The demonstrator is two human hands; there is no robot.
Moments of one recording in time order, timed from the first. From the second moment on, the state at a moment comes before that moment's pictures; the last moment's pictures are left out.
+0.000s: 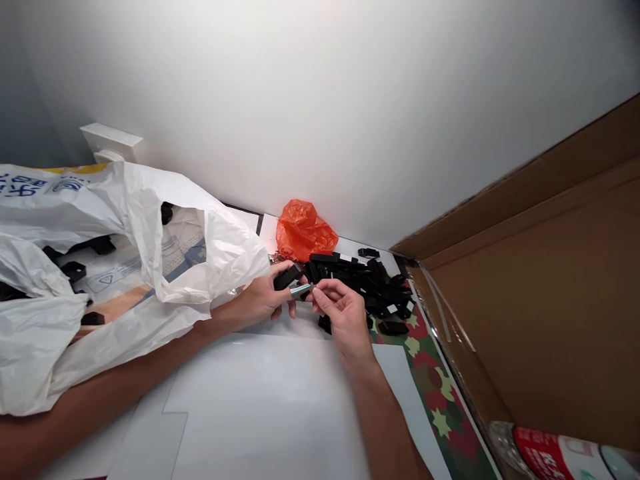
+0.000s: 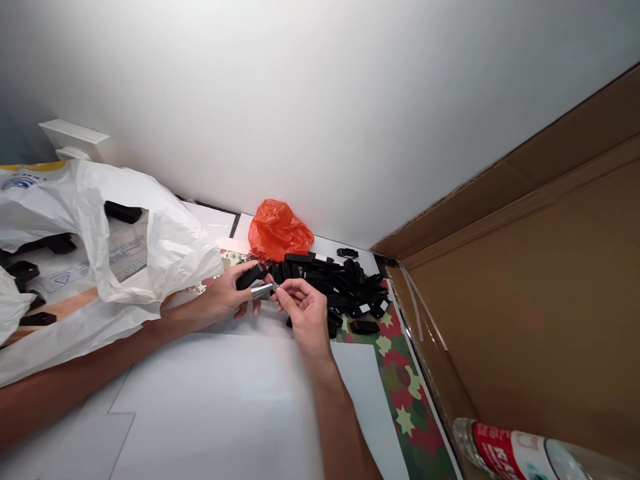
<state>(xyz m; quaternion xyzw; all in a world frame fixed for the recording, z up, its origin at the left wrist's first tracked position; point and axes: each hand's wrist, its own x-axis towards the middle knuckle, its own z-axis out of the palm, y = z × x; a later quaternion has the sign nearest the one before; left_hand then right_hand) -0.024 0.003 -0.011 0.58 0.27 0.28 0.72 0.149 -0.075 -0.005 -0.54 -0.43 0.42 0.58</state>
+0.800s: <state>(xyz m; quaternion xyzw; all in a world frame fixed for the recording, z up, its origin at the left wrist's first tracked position) -0.029 0.000 0.001 0.55 0.23 0.26 0.76 0.149 -0.080 -0.004 -0.52 -0.49 0.42 0.56</state>
